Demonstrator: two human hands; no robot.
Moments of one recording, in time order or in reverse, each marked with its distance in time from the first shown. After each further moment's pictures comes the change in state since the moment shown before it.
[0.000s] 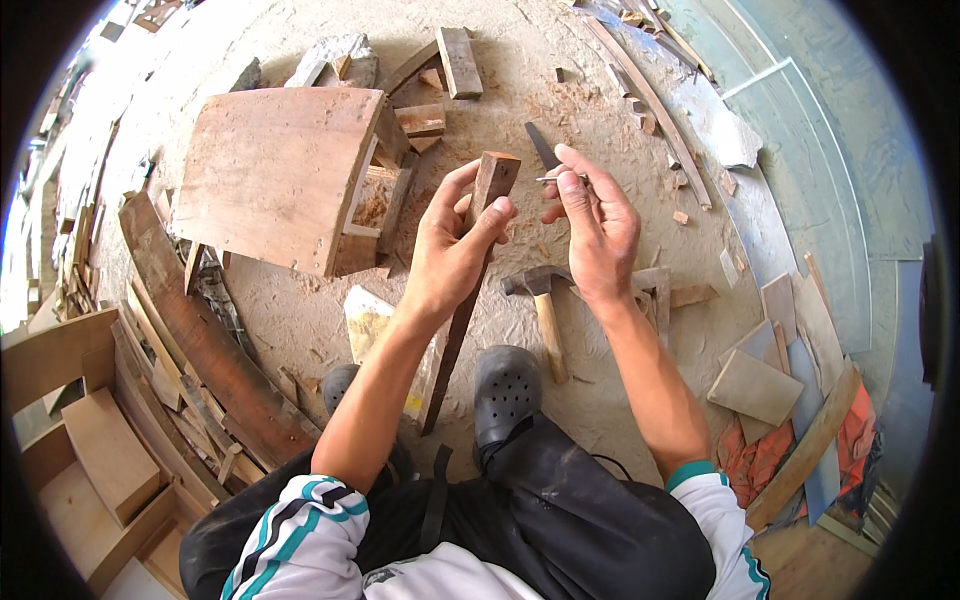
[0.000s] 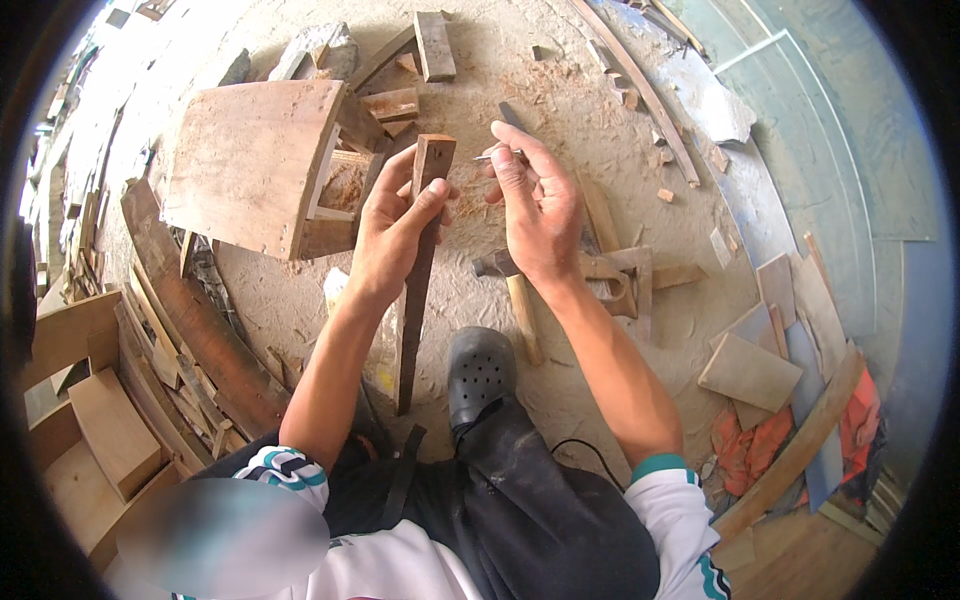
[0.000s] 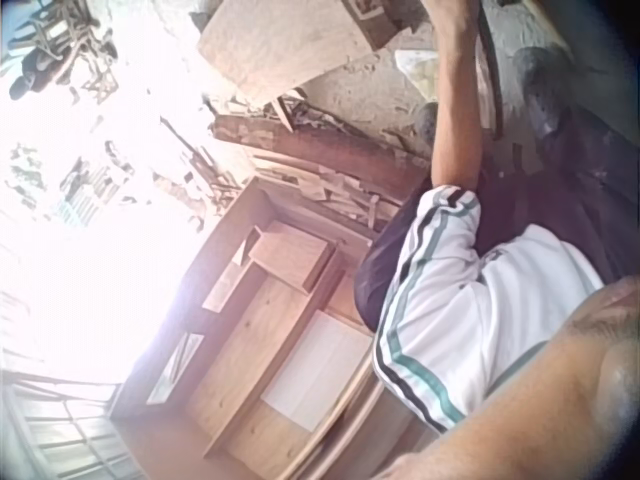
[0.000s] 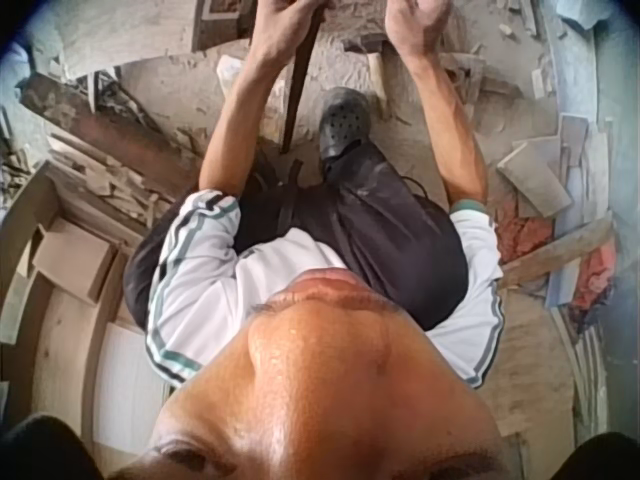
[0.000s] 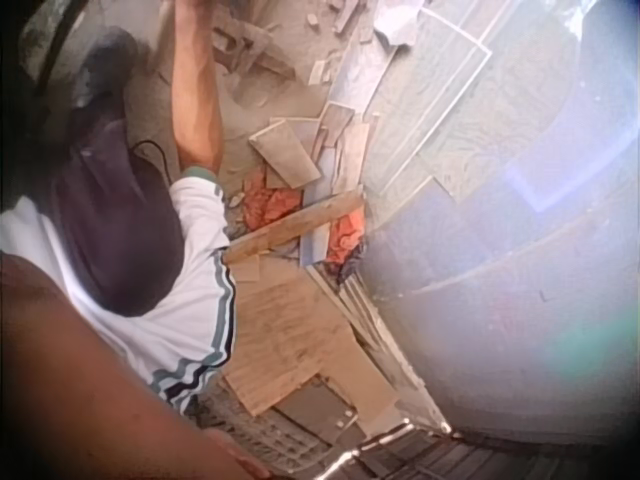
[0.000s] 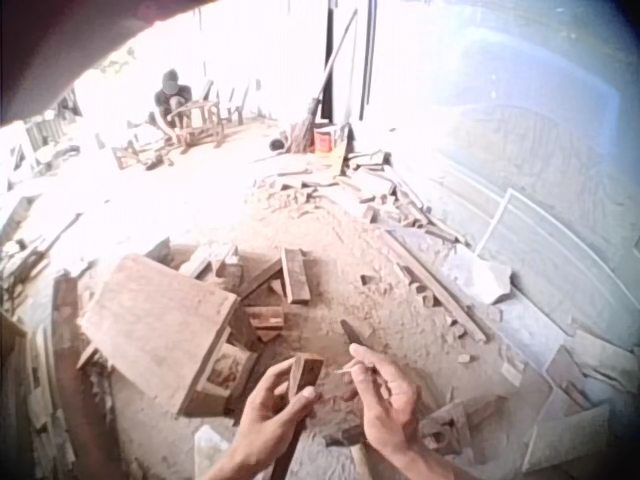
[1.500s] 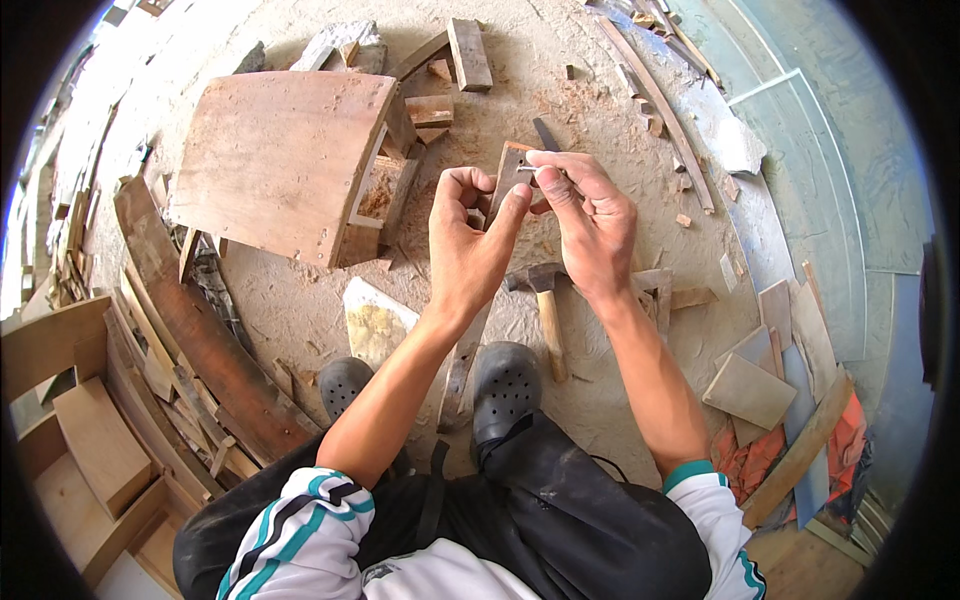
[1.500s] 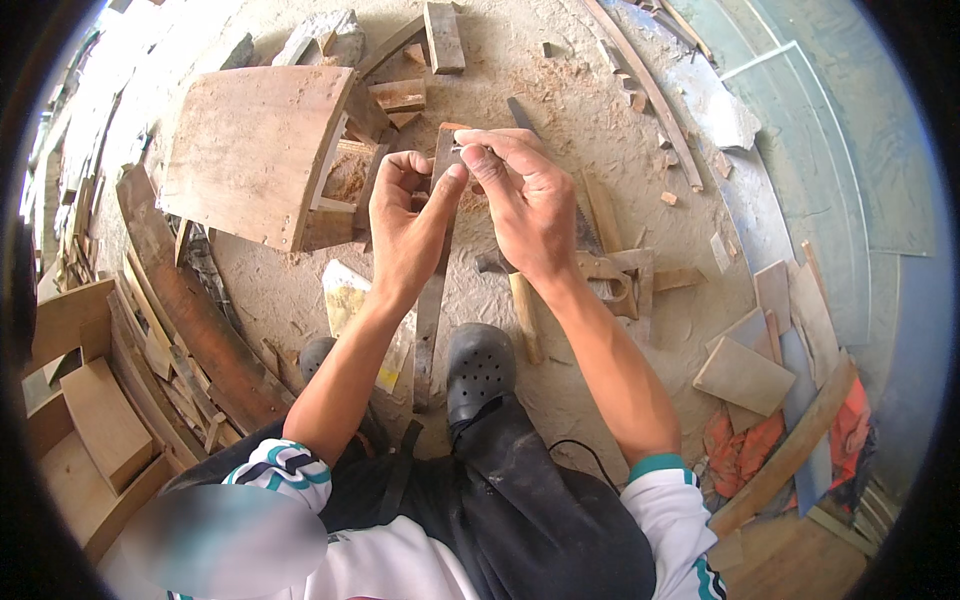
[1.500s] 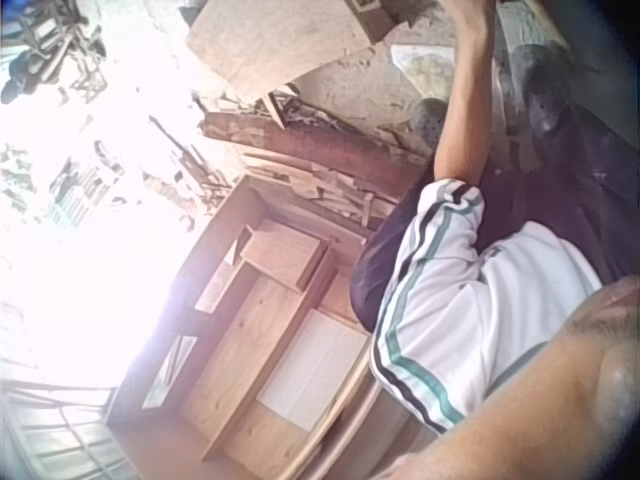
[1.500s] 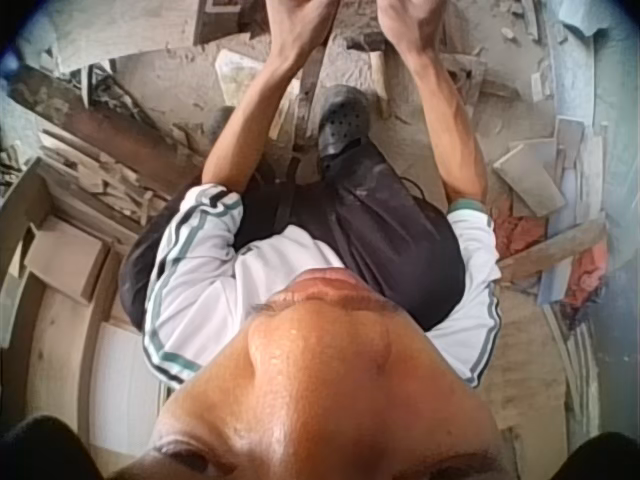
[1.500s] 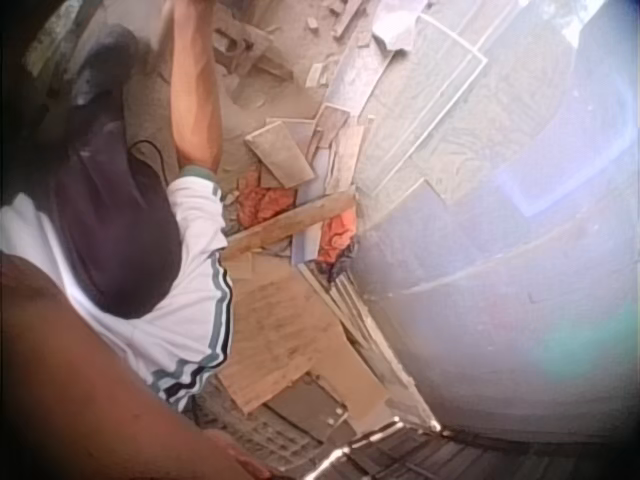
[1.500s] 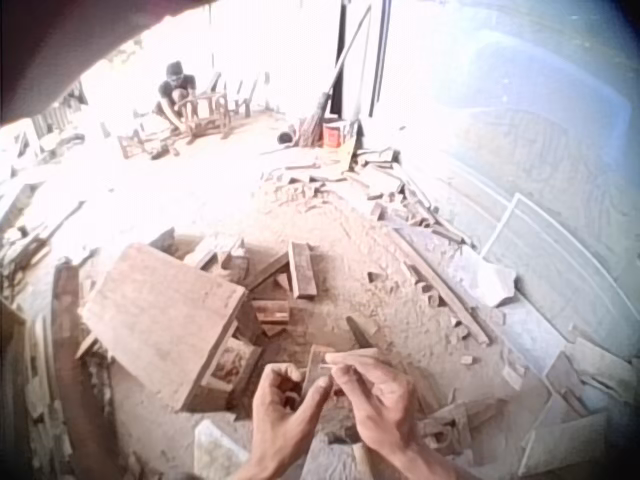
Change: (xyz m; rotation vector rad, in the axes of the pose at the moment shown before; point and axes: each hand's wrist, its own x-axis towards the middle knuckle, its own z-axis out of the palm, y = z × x) left_hand 0.004 -0.012 0.011 0.102 0.281 0.176; right_hand 0.008 -0.006 0.019 -0.080 -0.129 -0.104
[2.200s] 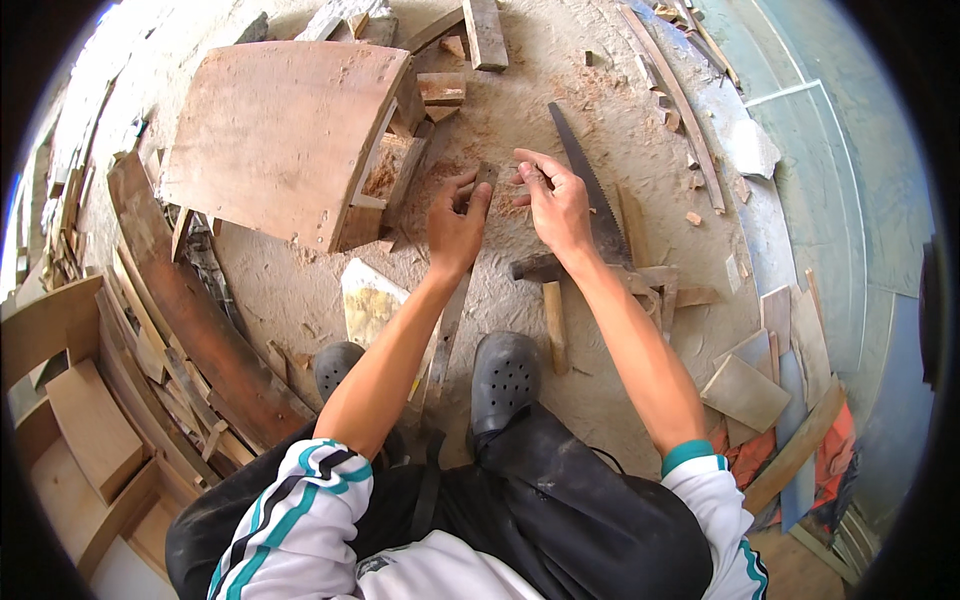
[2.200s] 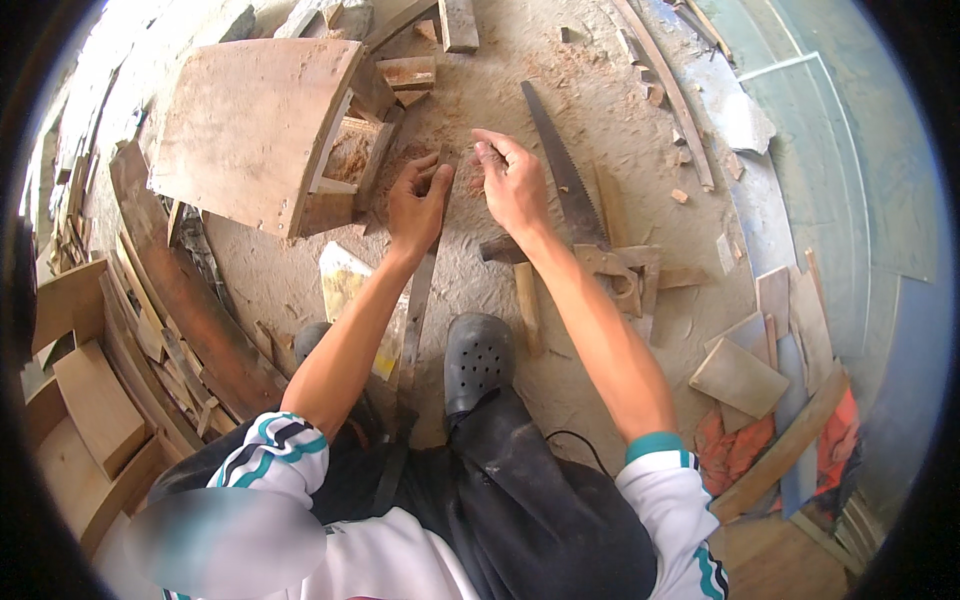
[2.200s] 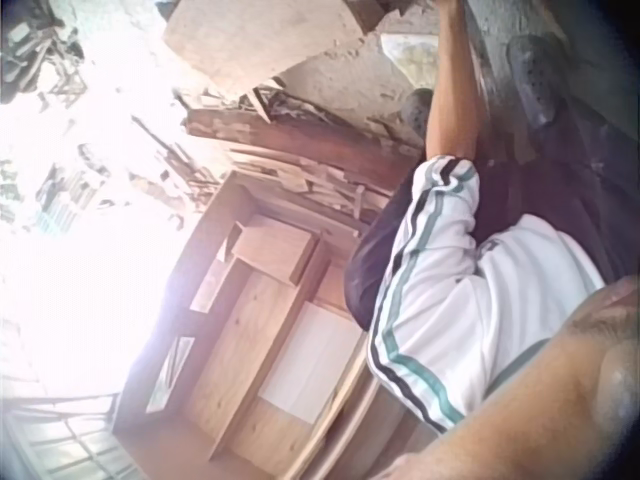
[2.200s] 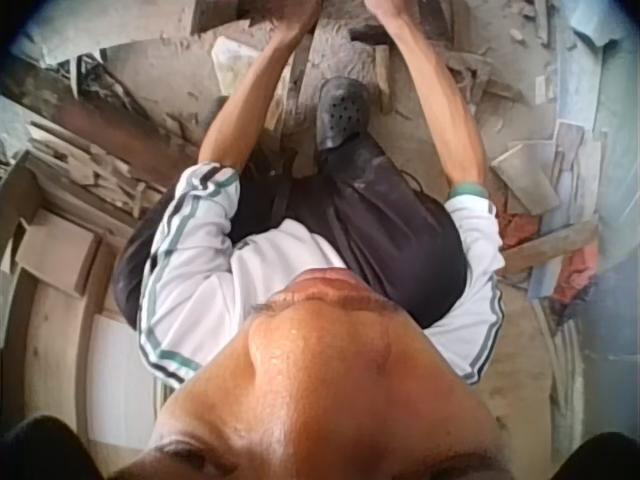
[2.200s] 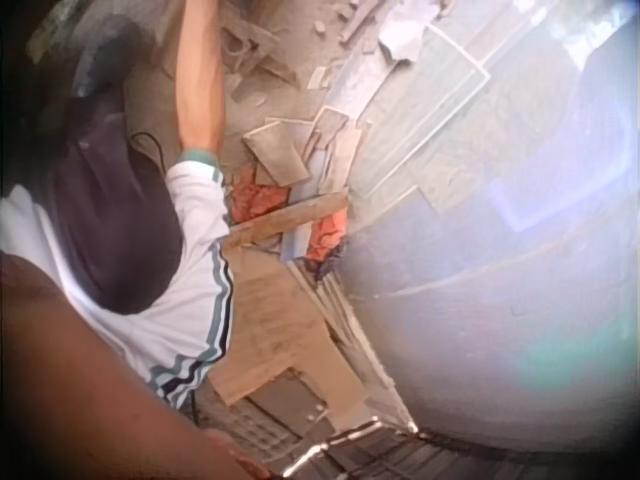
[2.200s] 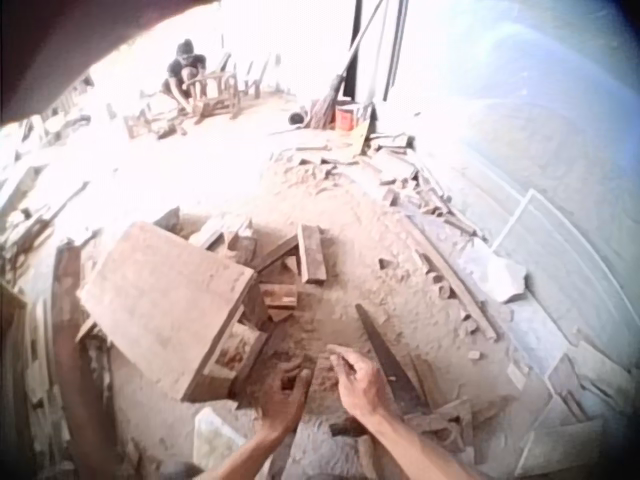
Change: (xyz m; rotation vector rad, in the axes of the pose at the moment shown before) left_hand 0.027 -0.138 -0.033 0.227 0.091 -0.106; right_hand 0.002 0.109 0.010 -0.169 -0.057 0.370
